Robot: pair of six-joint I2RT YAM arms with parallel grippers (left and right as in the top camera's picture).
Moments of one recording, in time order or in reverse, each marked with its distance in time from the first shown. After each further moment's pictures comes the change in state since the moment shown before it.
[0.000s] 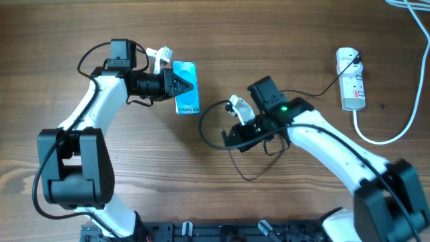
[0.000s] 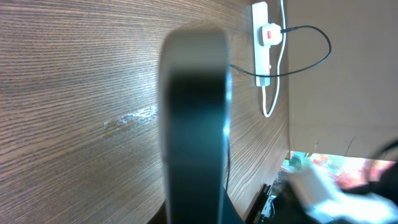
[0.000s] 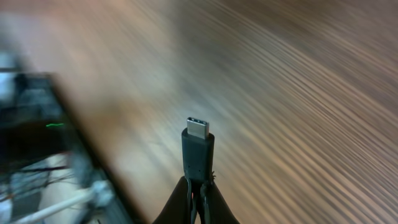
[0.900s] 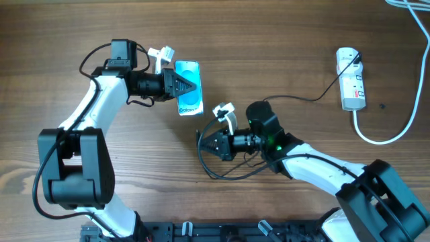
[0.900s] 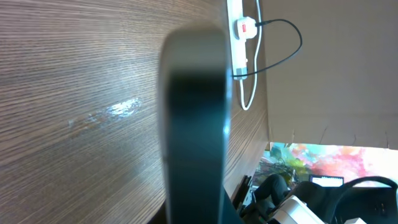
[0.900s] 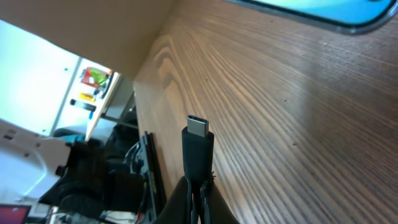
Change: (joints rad) left arm -0.011 0.000 0.000 -0.008 0.095 0.003; right arm 0.122 -0.013 -0.409 1.119 -0.152 0.531
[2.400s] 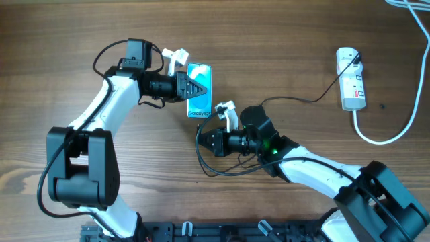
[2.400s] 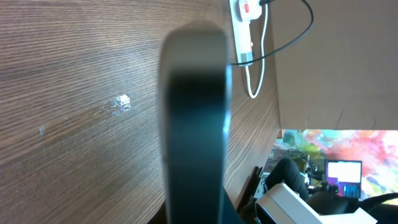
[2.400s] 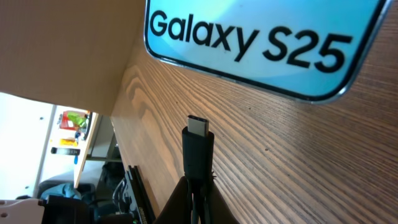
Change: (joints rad) left arm -0.082 0.000 0.000 0.026 -0.047 0.014; right arm 0.050 0.000 0.000 0.000 0.213 0.183
